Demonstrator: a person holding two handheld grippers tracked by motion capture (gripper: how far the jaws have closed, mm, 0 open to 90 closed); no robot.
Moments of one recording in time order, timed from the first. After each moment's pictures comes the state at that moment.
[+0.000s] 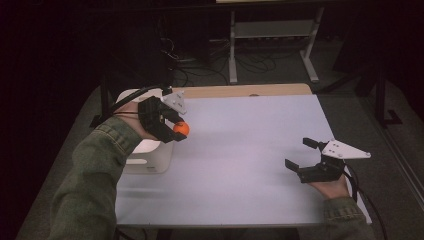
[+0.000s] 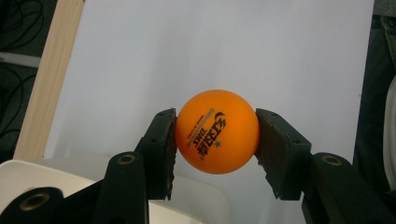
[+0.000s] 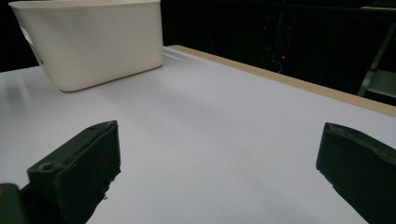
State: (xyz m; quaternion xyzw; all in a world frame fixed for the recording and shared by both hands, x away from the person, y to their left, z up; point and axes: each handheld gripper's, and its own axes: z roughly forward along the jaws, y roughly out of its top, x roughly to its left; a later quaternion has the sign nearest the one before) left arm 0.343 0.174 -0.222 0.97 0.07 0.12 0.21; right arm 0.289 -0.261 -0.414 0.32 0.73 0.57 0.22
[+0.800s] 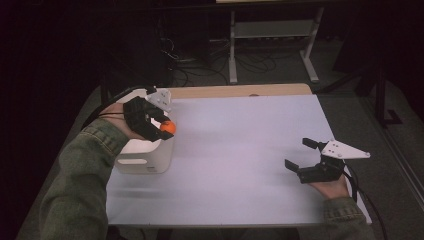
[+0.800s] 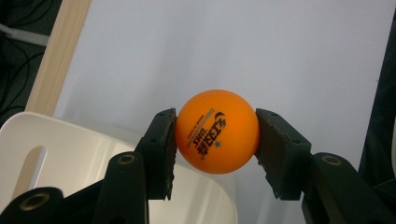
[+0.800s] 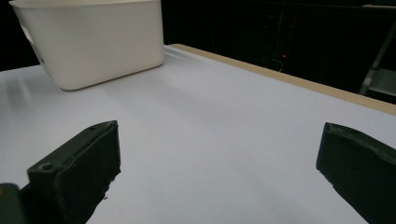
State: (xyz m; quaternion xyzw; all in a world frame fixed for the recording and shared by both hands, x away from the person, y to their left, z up) left arm 0.349 0.207 -0.226 0.97 0.11 0.12 0.20; right arm 0.289 -0.261 -0.415 0.32 0.73 0.57 0.22
